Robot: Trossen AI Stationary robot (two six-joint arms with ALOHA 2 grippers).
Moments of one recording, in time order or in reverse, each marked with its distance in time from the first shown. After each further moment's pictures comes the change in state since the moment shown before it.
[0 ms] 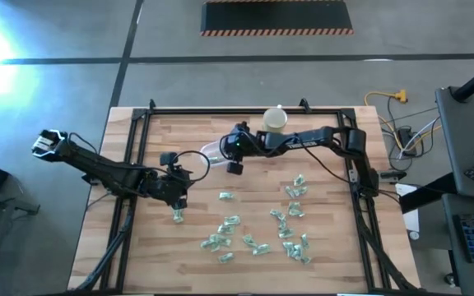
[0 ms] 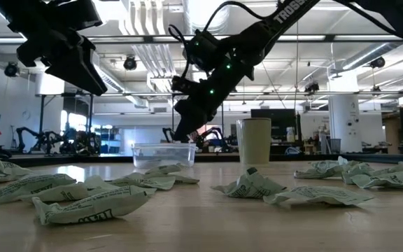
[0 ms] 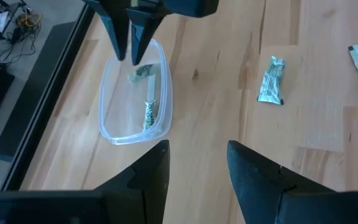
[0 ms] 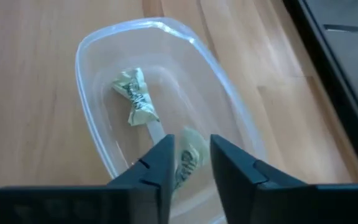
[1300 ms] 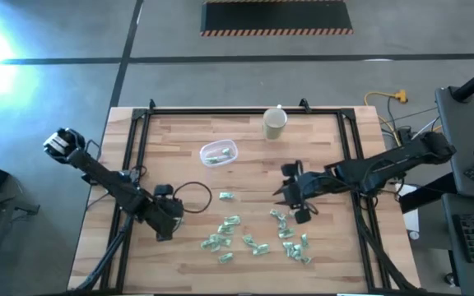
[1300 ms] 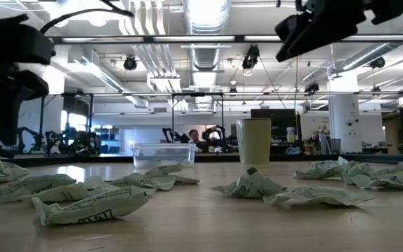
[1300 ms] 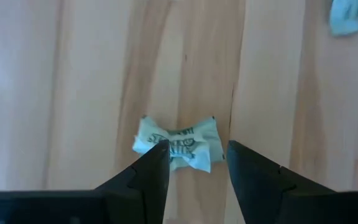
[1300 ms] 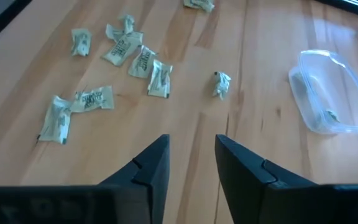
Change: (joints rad) left arm -0.296 0.201 -0.040 -0.087 0.389 -0.449; right arm 0.487 -0.848 -0.616 -0.170 -0.033 0.087
